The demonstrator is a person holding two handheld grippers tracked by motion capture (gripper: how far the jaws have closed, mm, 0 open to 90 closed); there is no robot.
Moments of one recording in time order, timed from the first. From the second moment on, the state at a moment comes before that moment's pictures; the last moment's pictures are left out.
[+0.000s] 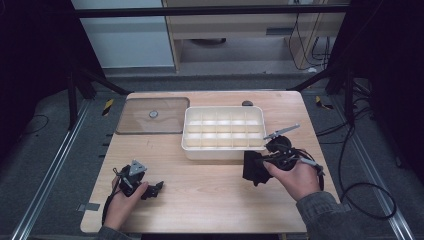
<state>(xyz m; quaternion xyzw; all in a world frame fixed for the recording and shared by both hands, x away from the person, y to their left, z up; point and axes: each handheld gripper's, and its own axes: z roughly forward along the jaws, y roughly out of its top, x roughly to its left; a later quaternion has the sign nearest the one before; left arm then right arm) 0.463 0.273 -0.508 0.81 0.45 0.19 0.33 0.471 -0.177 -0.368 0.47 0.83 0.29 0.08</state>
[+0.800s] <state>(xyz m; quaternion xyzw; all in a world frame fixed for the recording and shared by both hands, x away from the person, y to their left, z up) 0.462 0.273 -0.509 0.81 0.44 0.20 0.33 0.507 -0.194 -0.323 0.46 0.85 0.24 0.13</state>
